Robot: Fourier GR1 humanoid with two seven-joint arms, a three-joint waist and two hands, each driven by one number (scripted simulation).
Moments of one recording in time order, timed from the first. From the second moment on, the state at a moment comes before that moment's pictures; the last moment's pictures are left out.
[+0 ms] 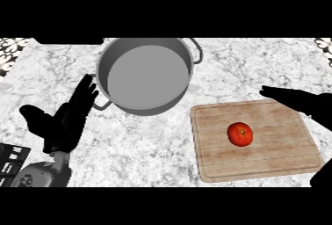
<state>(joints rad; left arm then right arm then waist) -0.15 0.28 -0.19 -1.65 0.24 0.26 0.26 -0.30 -0.92 0.21 -1.92 0.00 0.59 0.35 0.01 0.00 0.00</state>
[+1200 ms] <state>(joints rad) -0.12 0.20 -0.12 -1.69 0.16 0.18 0.31 -0.26 -0.54 0.21 -1.93 0.35 0.70 0.50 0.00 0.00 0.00</state>
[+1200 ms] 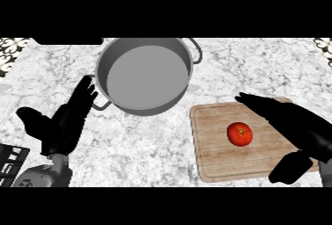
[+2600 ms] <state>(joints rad) -0.11 0.11 -0.07 -1.69 0.08 0.12 0.31 -0.30 -0.36 0.30 -1.59 0.81 0.69 0.30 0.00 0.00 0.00</state>
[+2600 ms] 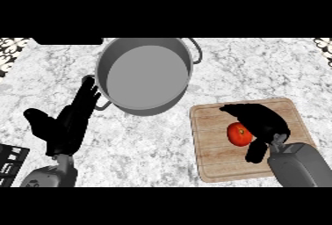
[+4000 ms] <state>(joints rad) -0.10 0.10 -0.03 -1.71 0.08 0.08 0.33 -0.50 -0.07 0.23 -1.57 1.04 0.40 0.62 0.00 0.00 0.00</state>
